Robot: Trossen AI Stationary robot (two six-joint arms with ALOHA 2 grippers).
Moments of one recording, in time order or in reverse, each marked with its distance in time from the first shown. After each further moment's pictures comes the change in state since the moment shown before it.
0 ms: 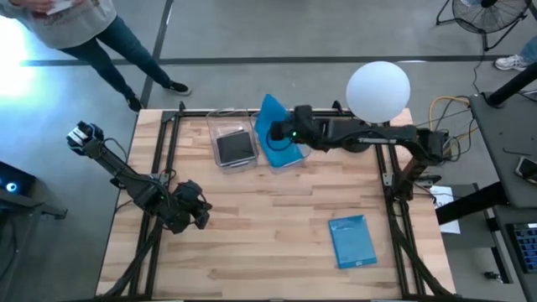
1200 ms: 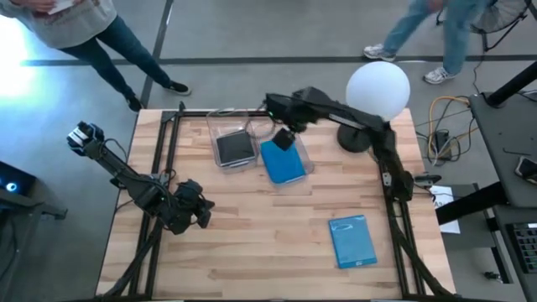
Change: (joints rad) left arm 0.000 0.016 0.001 0.038 -0.072 -0.005; right arm -0.103 0.445 0.883 -1.037 -0.327 -0.670
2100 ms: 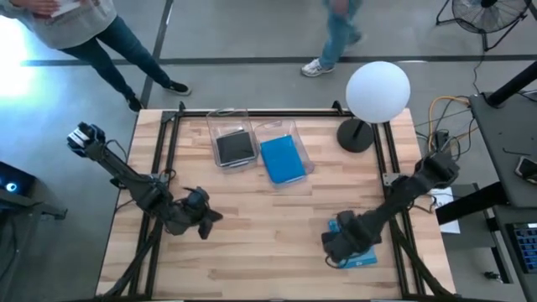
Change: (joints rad) left arm 0.002 0.031 -0.009 0.298 0.101 0.176; right arm 0.947 -0.464 -1.261 0.625 -0.355 1.739
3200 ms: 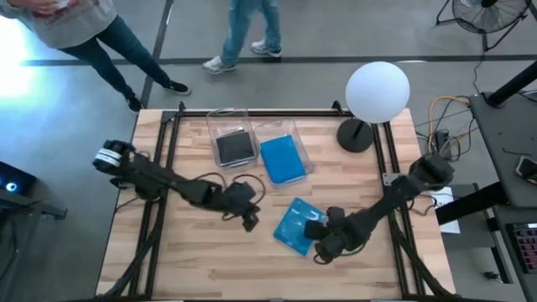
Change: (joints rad) left arm 0.379 0.529 0.261 0.247 0.286 0.409; right arm -0.034 0.042 -0.014 0.268 0.332 0.229
